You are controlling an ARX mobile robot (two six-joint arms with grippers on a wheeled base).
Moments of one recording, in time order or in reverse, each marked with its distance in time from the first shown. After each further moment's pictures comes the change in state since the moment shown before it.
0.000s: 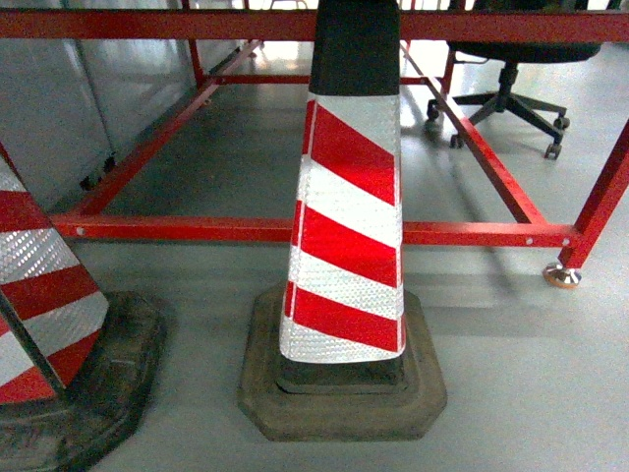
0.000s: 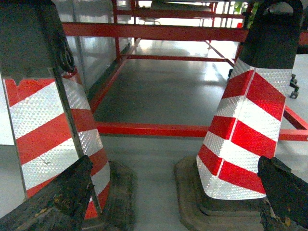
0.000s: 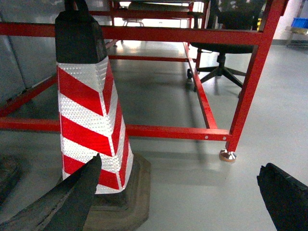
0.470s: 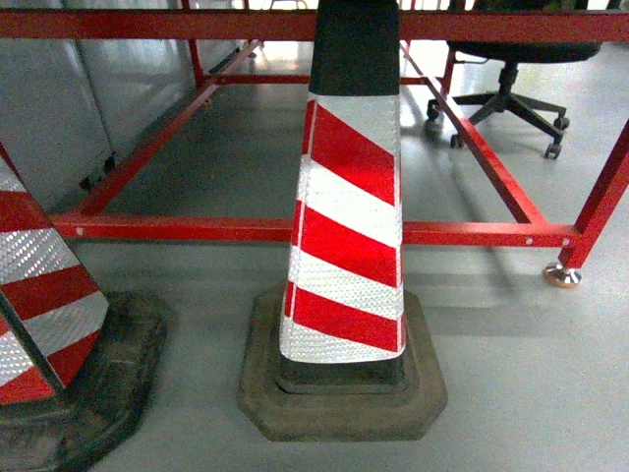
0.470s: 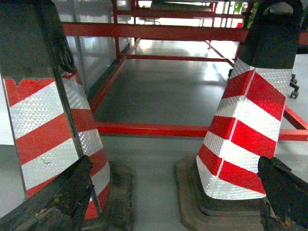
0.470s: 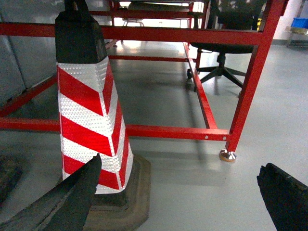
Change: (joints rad) left arm 0.000 0.000 0.000 0.000 0.000 0.000; right arm 0.000 0.000 0.000 0.000 0.000 0.000
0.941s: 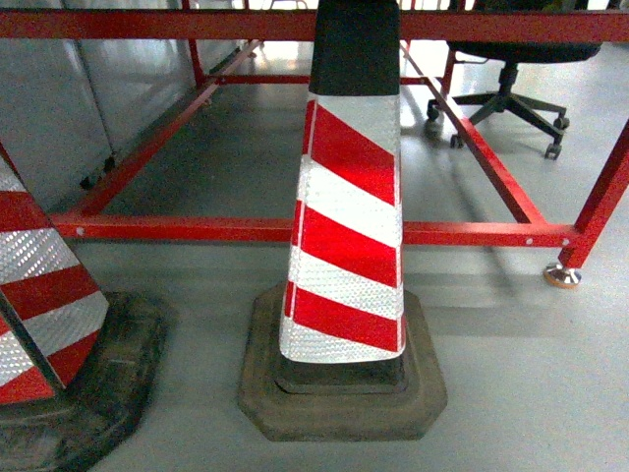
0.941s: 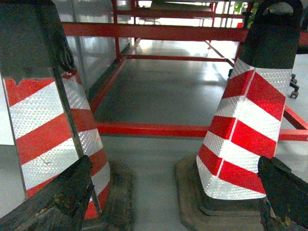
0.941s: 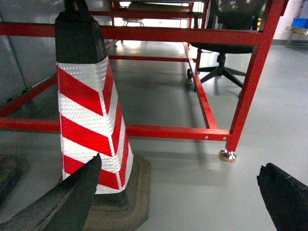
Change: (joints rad) left arm 0.000 0.000 0.000 0.000 0.000 0.000; right arm 0.000 0.000 0.000 0.000 0.000 0.000
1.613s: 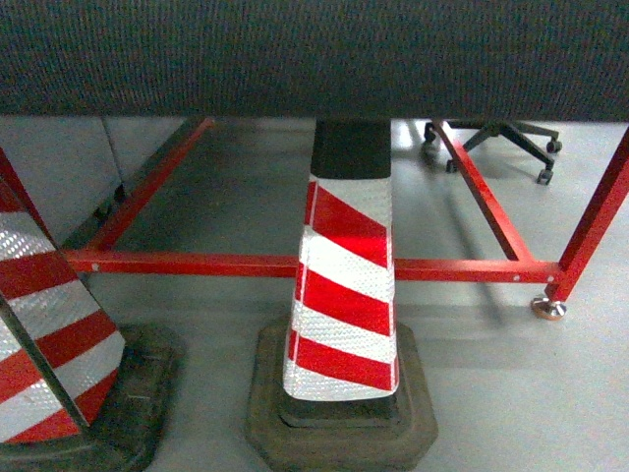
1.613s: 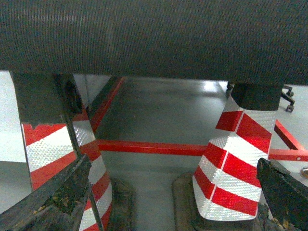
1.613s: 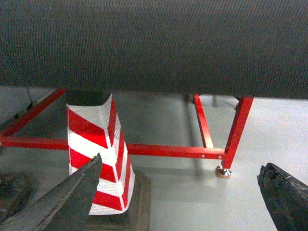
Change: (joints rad) left arm 0.000 0.000 0.000 0.000 0.001 0.004; right arm 0.000 0.000 0.000 -0.001 0.000 0.001
